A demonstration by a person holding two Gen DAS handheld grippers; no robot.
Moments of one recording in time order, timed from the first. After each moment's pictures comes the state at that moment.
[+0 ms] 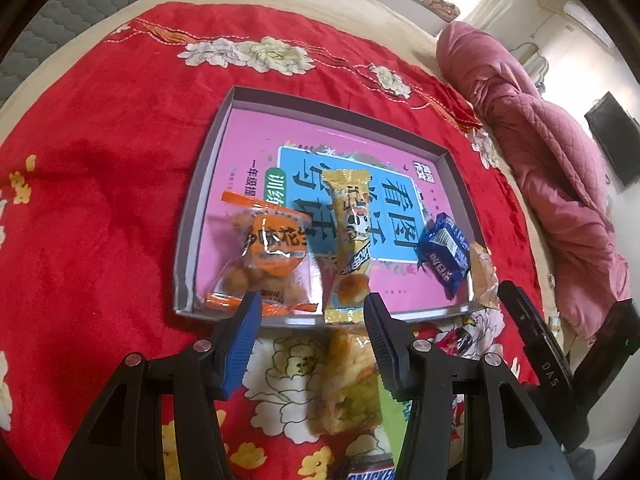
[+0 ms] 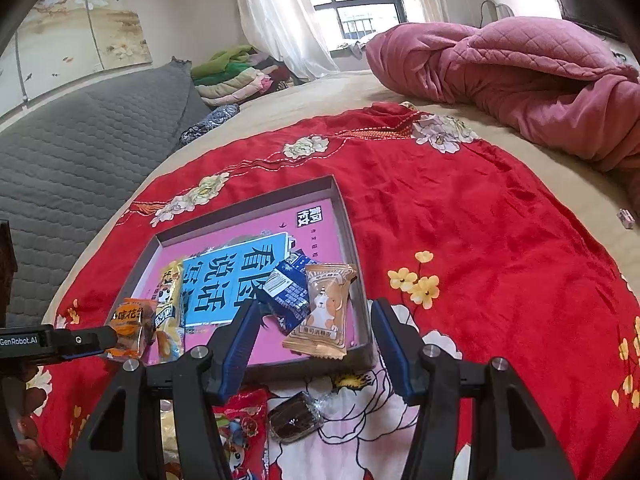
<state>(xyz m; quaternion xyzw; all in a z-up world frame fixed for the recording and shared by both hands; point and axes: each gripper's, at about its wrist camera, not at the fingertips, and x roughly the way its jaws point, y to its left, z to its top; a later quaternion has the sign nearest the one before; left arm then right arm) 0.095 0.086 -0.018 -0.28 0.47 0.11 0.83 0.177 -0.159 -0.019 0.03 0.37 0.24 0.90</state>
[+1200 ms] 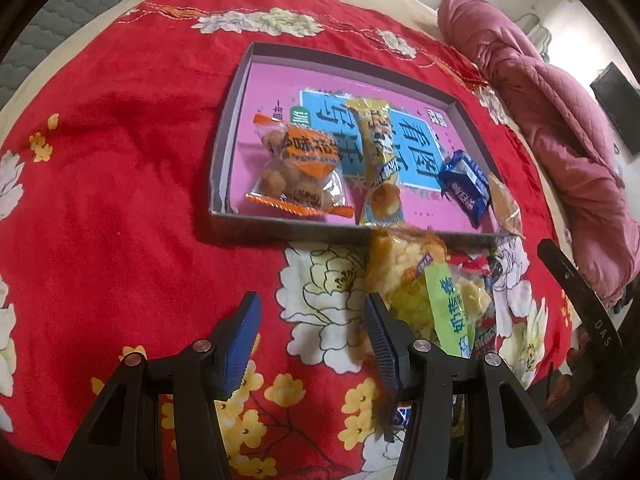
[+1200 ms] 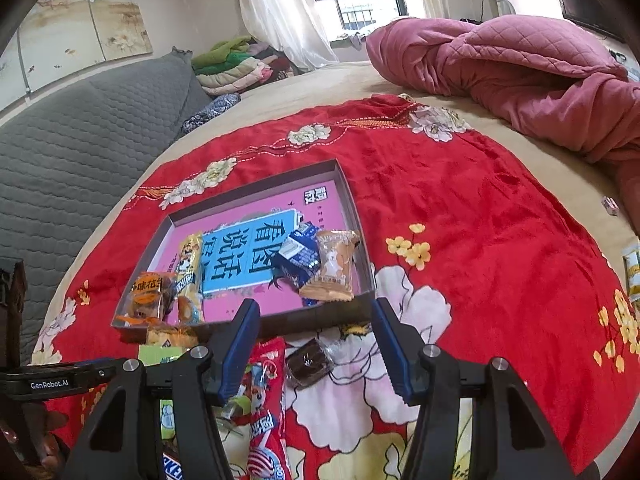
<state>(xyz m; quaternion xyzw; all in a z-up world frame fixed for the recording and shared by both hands) 0.051 0.070 -0.040 -0.25 0.51 0.11 0.82 0.139 -0.165 -0.008 0.02 0.39 0.23 0.89</state>
